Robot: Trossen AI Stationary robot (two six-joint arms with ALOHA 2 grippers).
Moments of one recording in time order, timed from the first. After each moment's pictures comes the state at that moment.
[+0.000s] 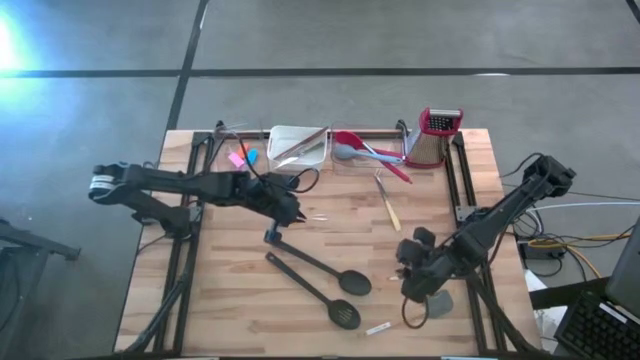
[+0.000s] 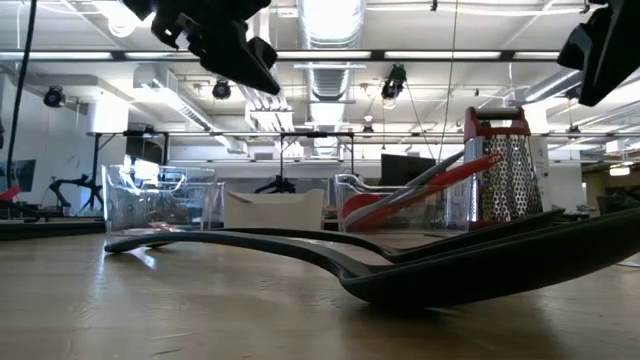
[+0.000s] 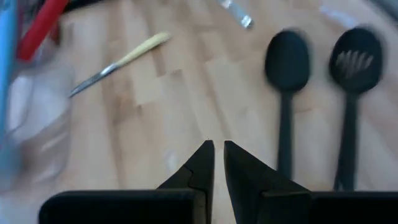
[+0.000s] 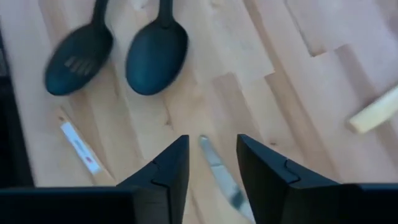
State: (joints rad) left arm 0.02 1.30 0.98 -0.35 0.11 0.31; right arm 0.66 1.32 0.96 -0.82 0.32 1.00
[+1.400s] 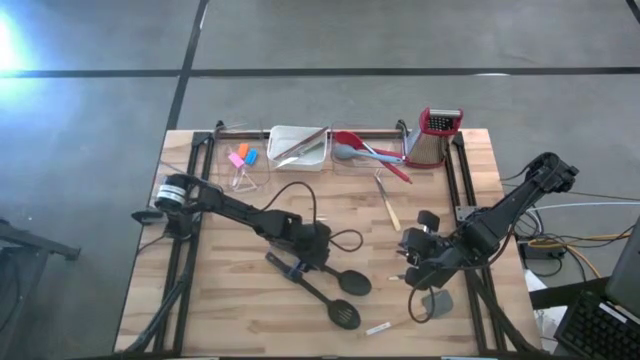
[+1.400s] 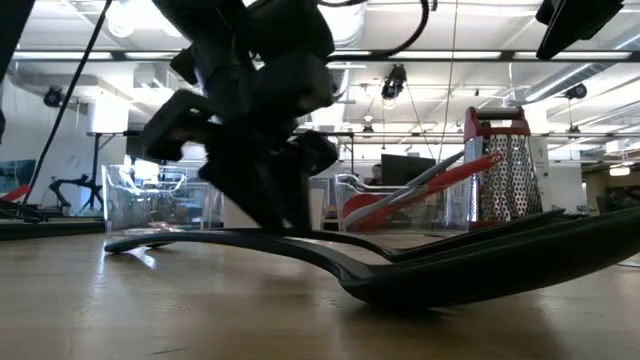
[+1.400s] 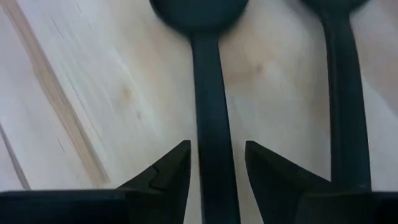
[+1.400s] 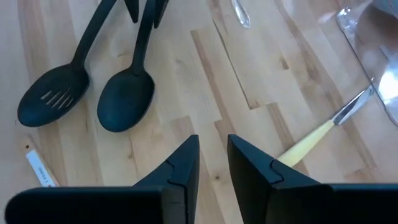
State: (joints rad) left arm -0.16 1.86 1.14 -0.28 0.21 0.35; right arm 0.65 1.26 1.08 -0.99 0.51 0.88
